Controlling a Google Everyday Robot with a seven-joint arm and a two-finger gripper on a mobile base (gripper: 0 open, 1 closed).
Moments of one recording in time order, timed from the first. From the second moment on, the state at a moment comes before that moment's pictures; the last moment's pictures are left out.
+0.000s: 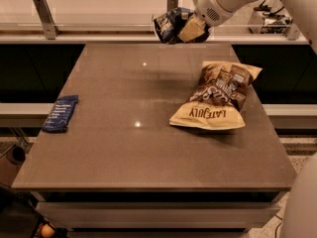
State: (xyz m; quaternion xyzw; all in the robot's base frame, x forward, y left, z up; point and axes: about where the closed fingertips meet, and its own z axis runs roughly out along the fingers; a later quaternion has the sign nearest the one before) arm 0.720 -0.090 0.972 -0.53 0.76 0.04 0.38
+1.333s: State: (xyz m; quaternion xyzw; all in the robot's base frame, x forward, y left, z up) arm 0.600 0.016 0.943 -0.61 0.71 0.08 0.33
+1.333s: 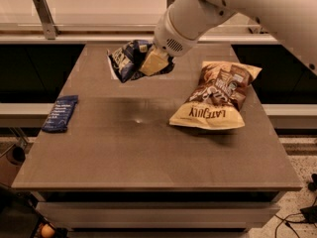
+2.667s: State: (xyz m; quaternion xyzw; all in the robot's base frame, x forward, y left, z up) arm 0.542 0.094 0.921 -0.72 0.60 0.23 0.25
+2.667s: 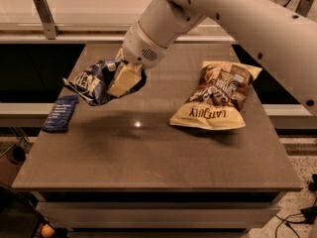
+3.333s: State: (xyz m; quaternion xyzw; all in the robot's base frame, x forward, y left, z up) arm 0.539 0.097 0.920 -0.72 0.60 0.23 0.25
